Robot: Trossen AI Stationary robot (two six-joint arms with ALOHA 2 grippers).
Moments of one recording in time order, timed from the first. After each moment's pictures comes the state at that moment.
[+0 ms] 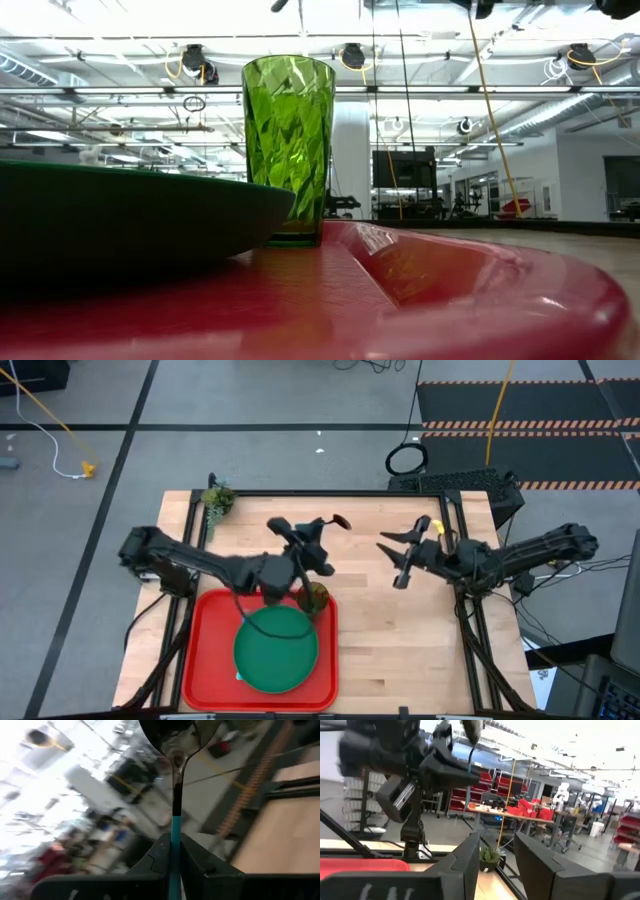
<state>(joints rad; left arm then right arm) -0.26 1.66 1.45 0.20 -1.27 0.72 0.20 0.86 0.50 0.59 0.53 -0.31</state>
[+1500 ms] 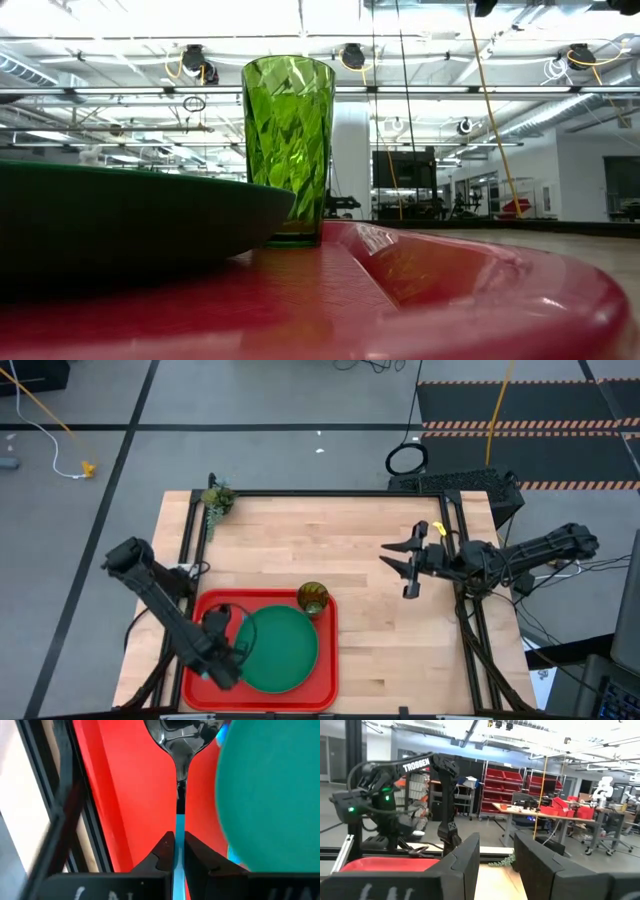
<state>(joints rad) -0.82 1.65 1.28 -1.39 0.08 -2.20 0.23 0.79 0.50 0.49 0.39 -0.19</state>
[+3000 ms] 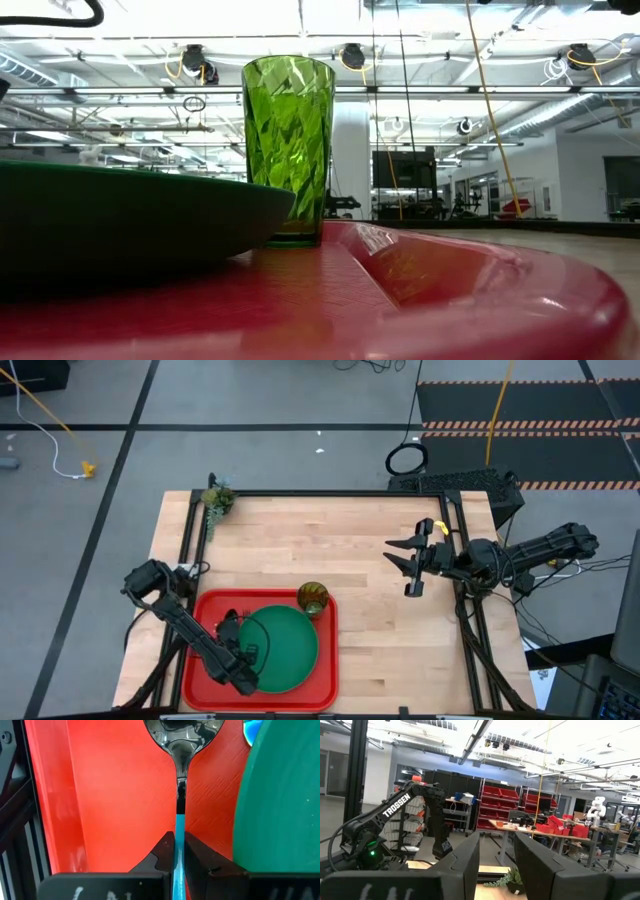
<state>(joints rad) -0.81 1.90 1.17 -1.20 0.07 -2.25 0.24 0.80 0.50 0.60 0.39 -0.26</state>
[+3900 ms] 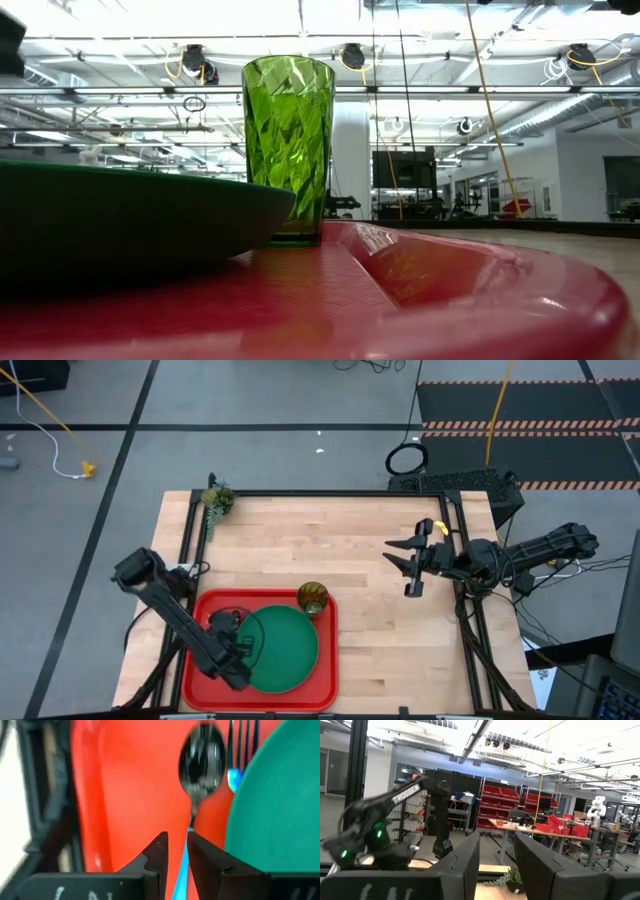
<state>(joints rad) -0.81 1.78 1.21 -1.36 -0.01 -2.26 0.24 0.79 0.50 0.59 0.39 -0.27</state>
